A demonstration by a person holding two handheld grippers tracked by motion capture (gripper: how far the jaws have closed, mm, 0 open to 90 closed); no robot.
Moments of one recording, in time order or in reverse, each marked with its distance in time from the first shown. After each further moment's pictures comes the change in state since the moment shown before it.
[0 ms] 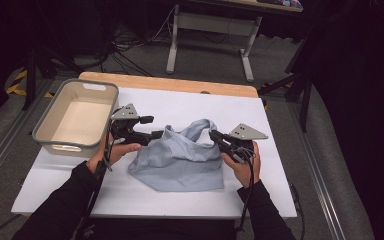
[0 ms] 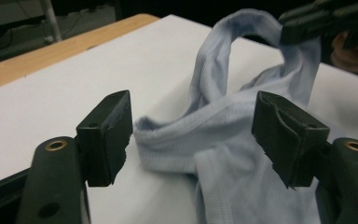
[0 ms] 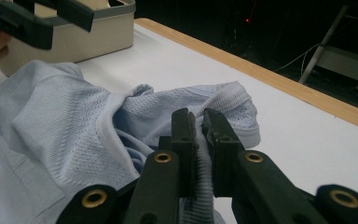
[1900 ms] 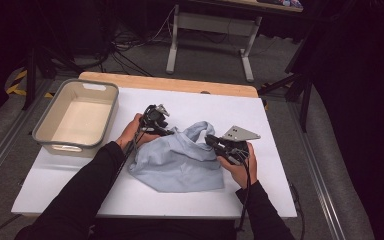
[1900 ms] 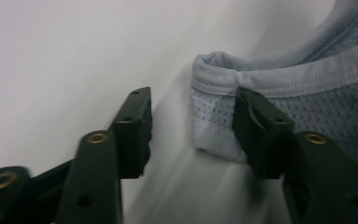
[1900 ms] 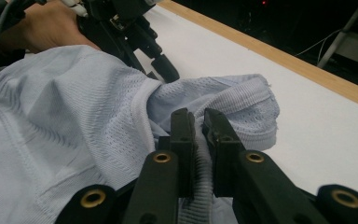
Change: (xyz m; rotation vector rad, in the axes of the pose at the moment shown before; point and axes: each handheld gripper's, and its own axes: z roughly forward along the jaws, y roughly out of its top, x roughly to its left) left arm 0.048 -0.017 0.115 0.480 0.010 0.044; right arm 0.006 -0.006 0.011 0.070 0.041 -0.029
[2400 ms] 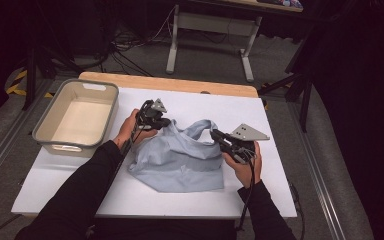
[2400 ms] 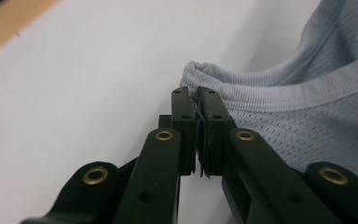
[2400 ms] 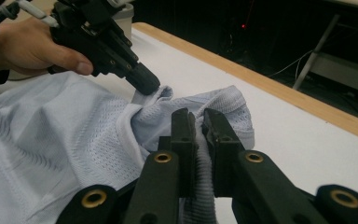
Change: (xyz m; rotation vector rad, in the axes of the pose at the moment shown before) left arm -0.006 0.008 -0.033 -0.129 0.105 0.072; right arm -0.005 0.007 -0.017 -0.091 -0.060 0.015
